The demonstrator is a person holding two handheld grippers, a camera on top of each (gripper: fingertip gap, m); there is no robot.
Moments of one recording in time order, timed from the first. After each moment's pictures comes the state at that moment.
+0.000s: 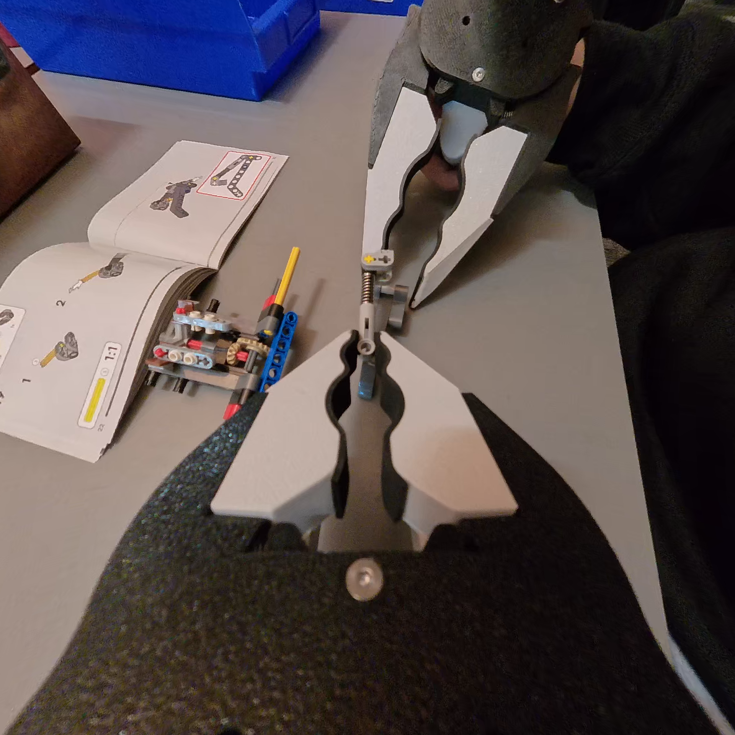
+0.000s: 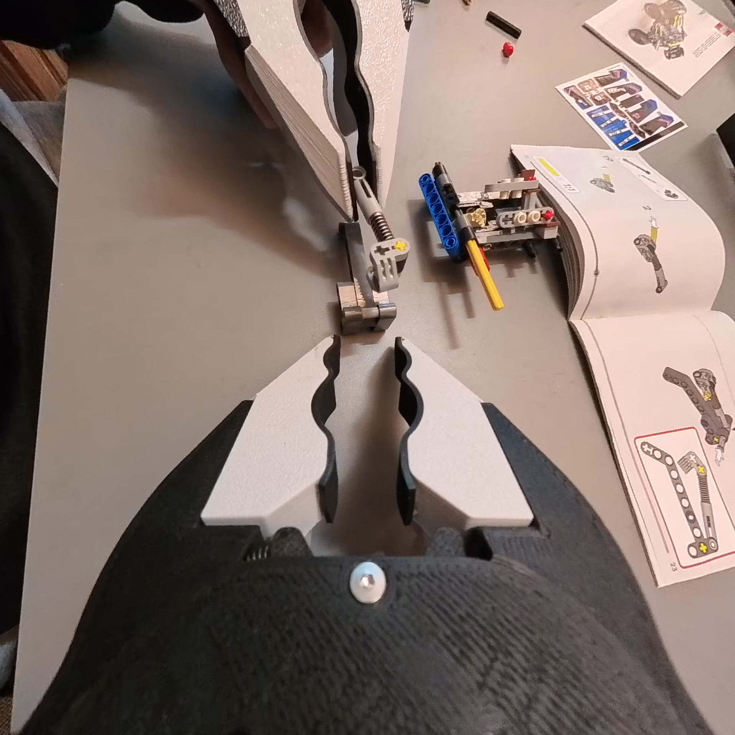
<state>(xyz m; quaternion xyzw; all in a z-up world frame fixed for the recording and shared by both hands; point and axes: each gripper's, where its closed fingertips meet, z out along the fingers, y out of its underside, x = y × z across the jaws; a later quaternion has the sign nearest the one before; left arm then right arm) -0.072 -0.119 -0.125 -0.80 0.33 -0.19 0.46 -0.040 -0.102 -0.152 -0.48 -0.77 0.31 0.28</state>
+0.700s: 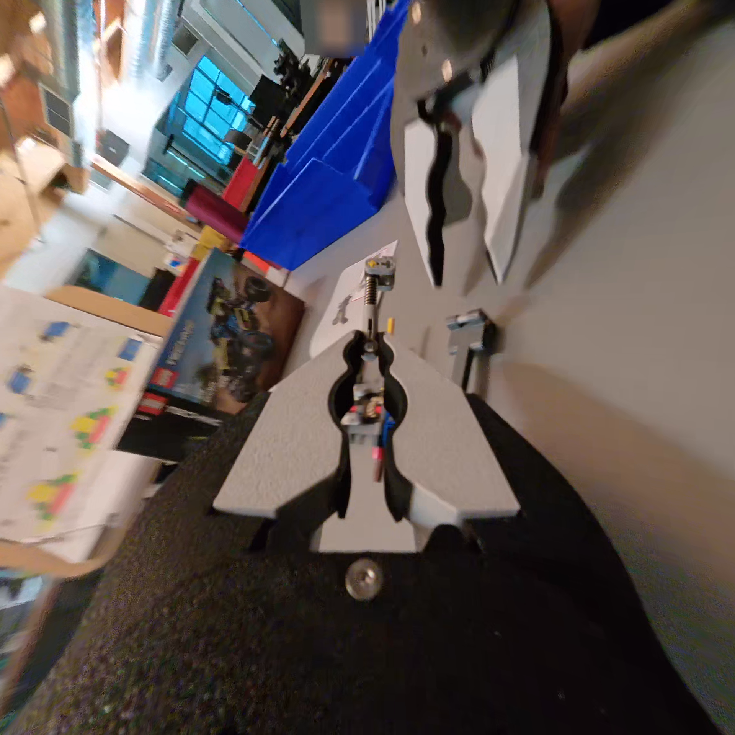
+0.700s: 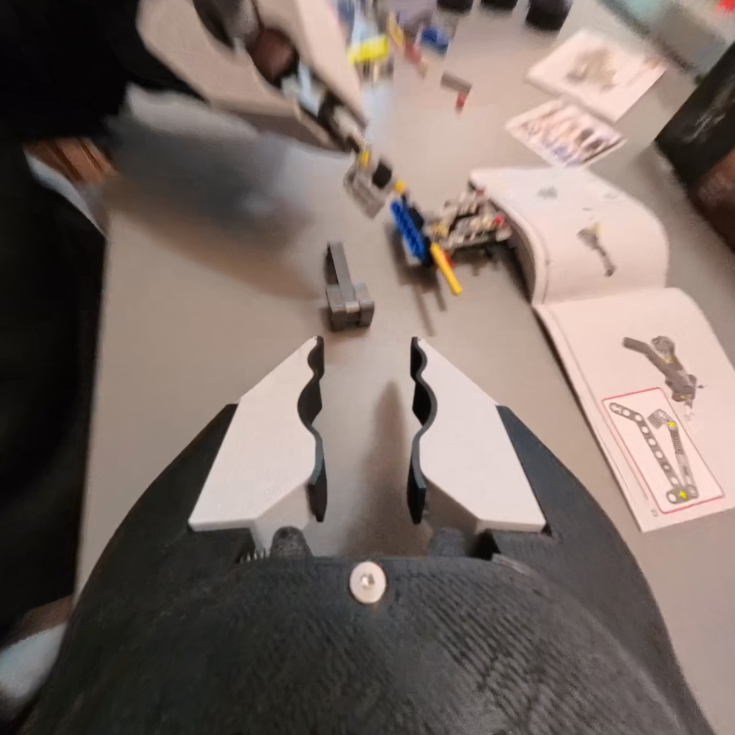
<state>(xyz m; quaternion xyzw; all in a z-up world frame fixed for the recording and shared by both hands) -0.079 -0.111 -0.074 -0.64 0.46 0.16 0.59 -0.024 -0.090 -0.125 -0.50 -0.72 0.38 0.30</state>
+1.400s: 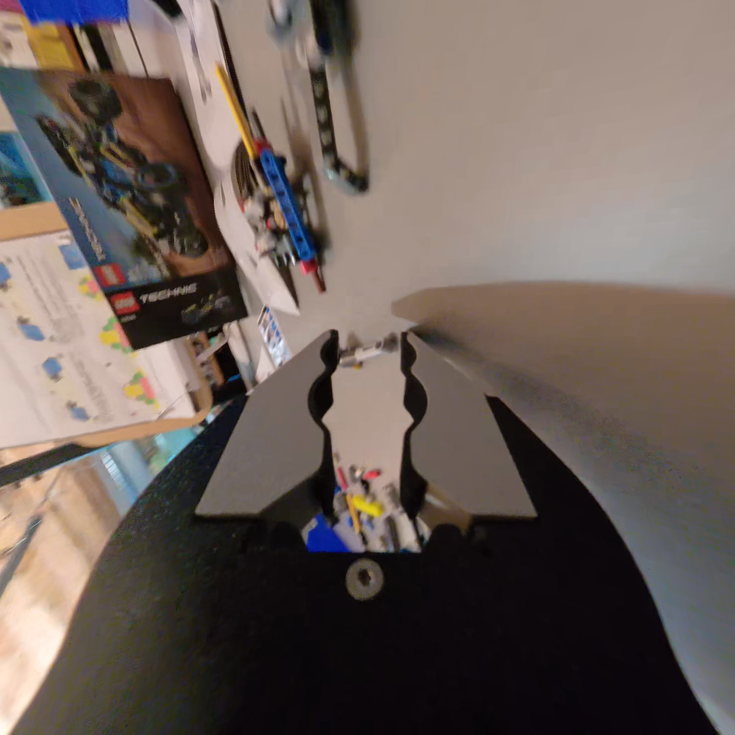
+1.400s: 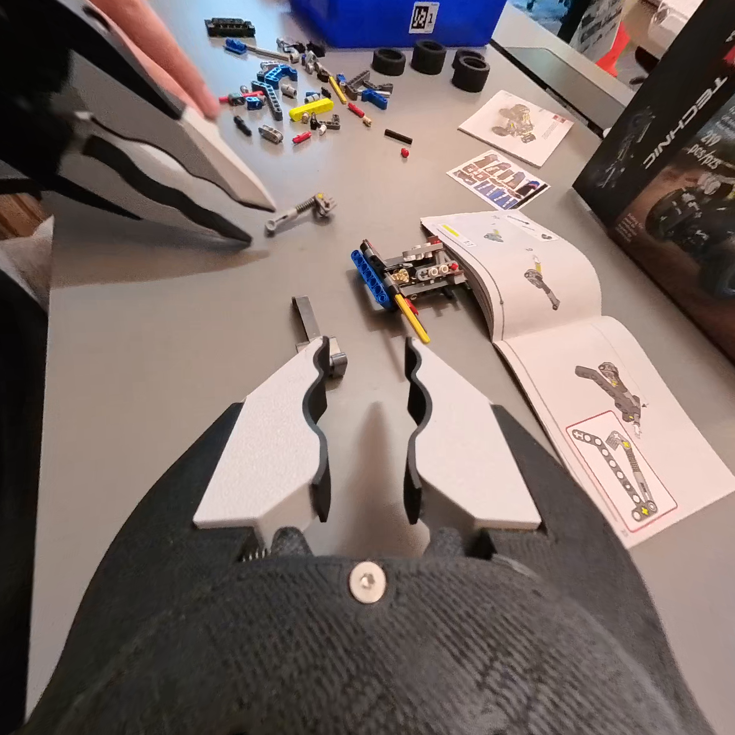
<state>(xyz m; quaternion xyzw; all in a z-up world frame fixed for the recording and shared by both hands) -0.138 -0.168 -0.139 -0.70 0.55 0.36 0.28 -0.053 -0.085 -0.112 -0.52 -0.68 0.36 0.36</state>
